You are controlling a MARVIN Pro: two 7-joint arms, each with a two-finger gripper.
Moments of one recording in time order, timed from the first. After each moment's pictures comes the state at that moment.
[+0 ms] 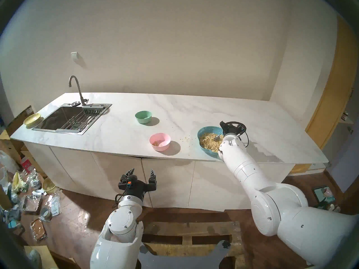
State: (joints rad) left arm 1.91 -1.57 -1.53 -1.78 -0.01 -0.02 0.04; right arm -0.82 -1.50 1.40 -0.62 0.83 -0.35 -0.17
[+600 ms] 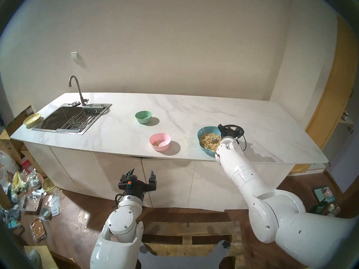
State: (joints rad) left arm 1.91 -1.57 -1.53 -1.78 -0.01 -0.02 0.04; right arm -0.87 -1.52 1.40 -0.68 0.83 -0.35 -0.23
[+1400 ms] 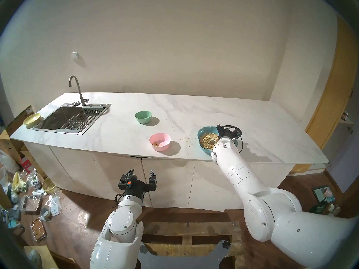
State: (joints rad) left arm 1.91 -1.57 -1.53 -1.78 -0.01 -0.02 0.04; right arm -0.84 -1.57 1.44 -0.63 0.88 -0.37 -0.24
